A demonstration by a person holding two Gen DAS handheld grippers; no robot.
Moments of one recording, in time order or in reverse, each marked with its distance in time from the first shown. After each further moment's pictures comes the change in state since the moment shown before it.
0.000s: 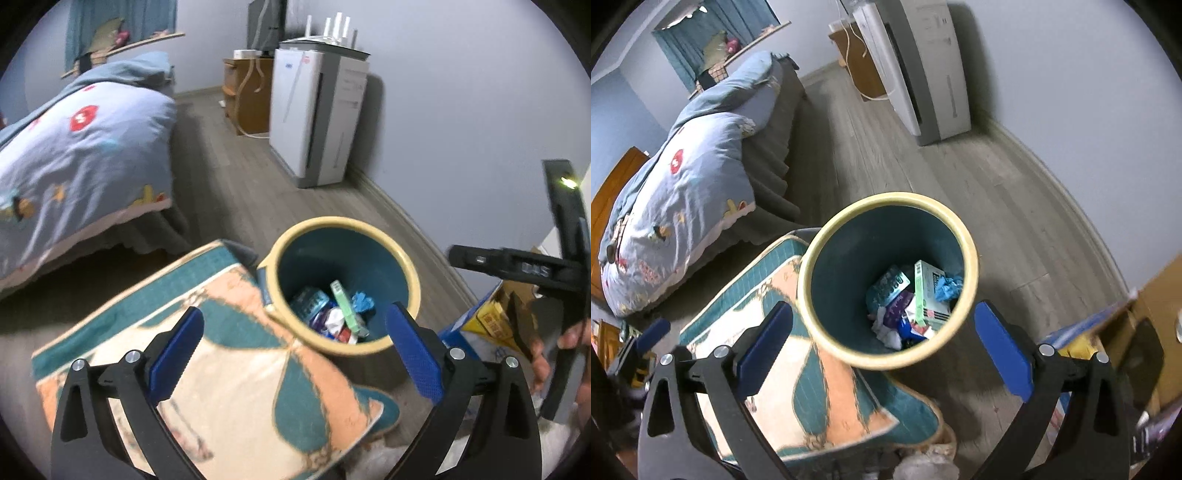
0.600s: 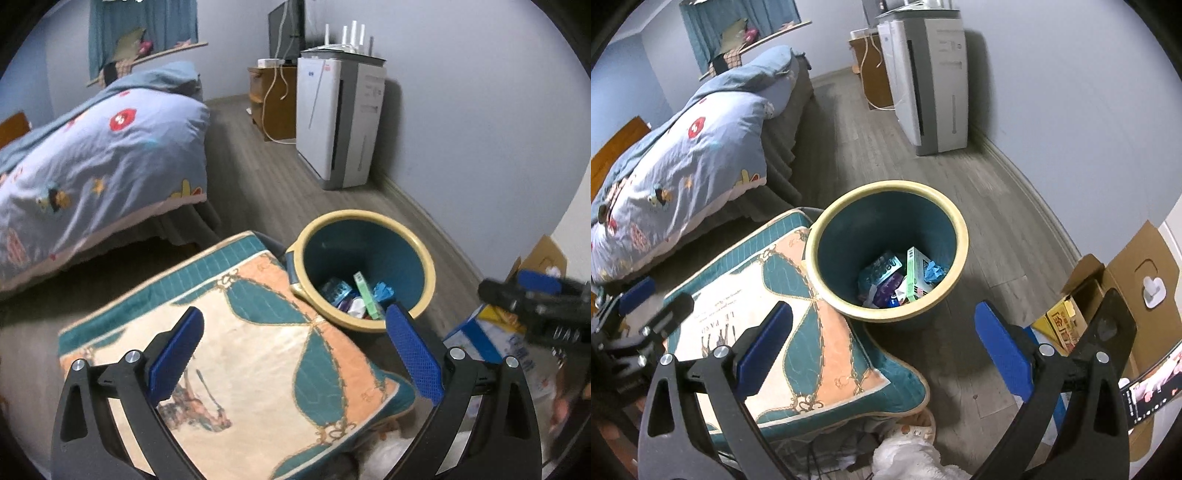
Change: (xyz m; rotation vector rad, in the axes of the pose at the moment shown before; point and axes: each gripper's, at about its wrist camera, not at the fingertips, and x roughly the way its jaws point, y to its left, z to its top) left arm -0.032 -0.003 -0.029 -0.015 -0.033 0.094; right arm -0.038 0.036 -0.057 -0.125 -0.051 -0.084
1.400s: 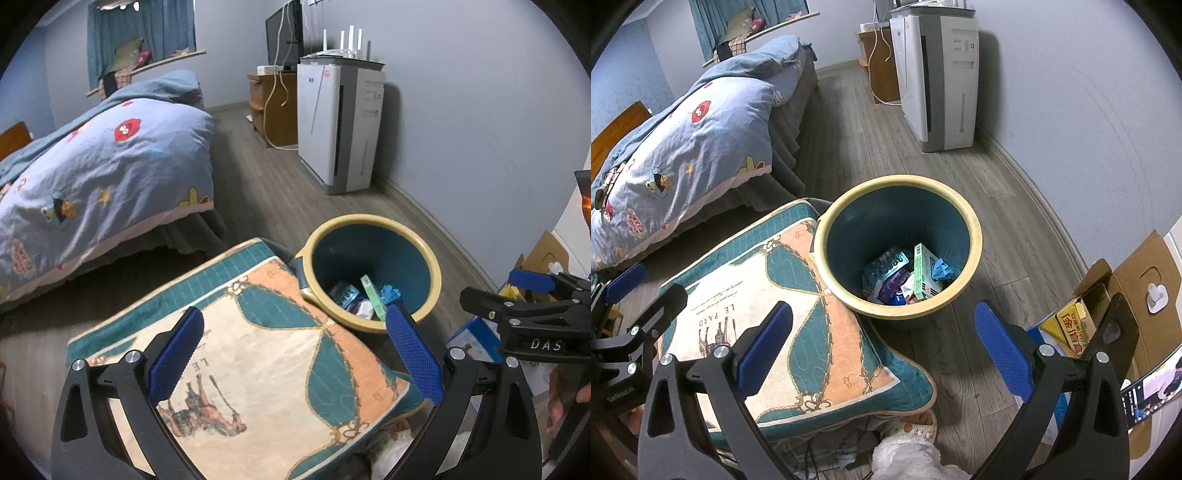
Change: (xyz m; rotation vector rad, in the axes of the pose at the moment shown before) left arm -0.008 0.005 -0.001 0.037 -0.022 0.013; right arm 0.010 0.023 -0.002 -0.032 0.020 -0.020
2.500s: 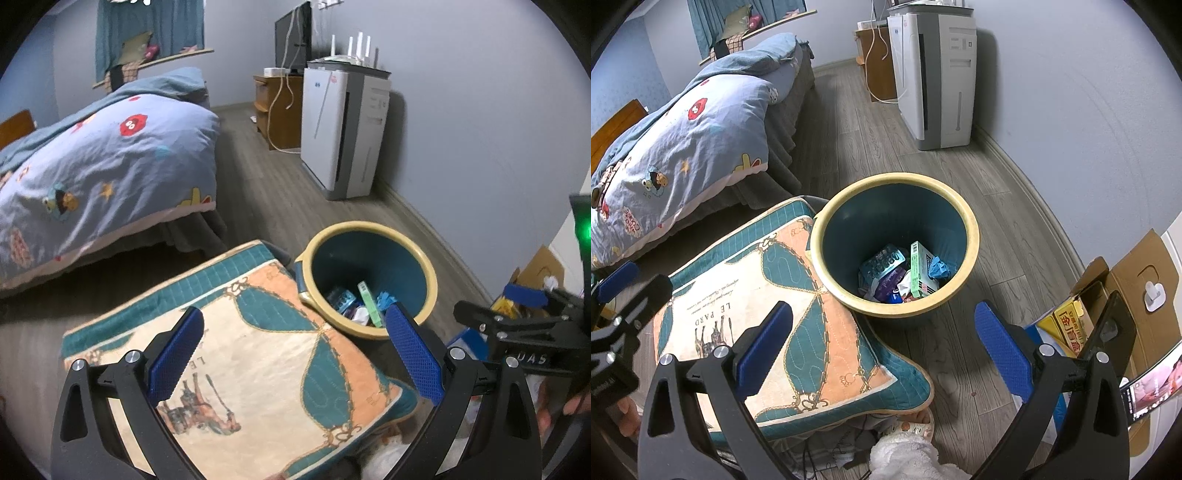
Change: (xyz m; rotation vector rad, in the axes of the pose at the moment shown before) left arm -0.004 0.008 0.000 -0.060 -0.018 -0.015; right arm 0.001 -0.001 -0.001 0.002 0.004 -0.012
